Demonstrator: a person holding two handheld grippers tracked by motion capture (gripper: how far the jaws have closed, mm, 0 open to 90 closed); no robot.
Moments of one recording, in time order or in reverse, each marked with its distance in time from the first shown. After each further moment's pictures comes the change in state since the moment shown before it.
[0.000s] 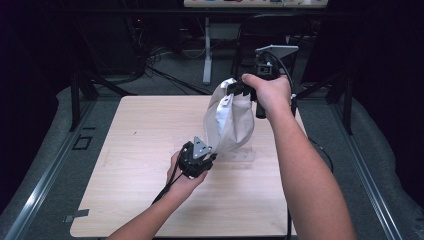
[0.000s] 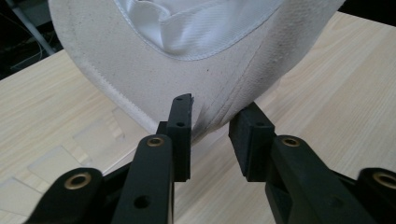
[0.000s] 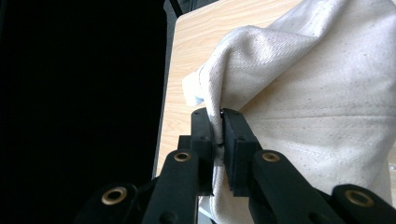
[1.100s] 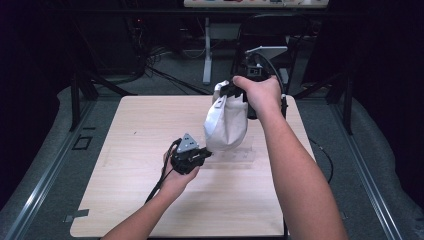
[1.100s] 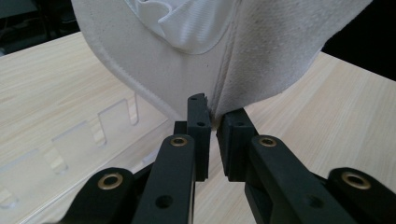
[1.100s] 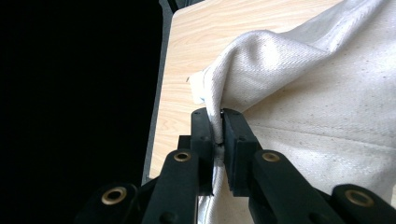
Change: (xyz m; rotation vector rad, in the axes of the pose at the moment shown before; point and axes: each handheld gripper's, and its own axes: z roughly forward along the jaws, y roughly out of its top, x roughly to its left) left arm 0.027 -0.013 -0.002 -0.089 -0.155 -0.103; right arm 0.009 -0.001 0.019 0.021 -0.030 -0.025
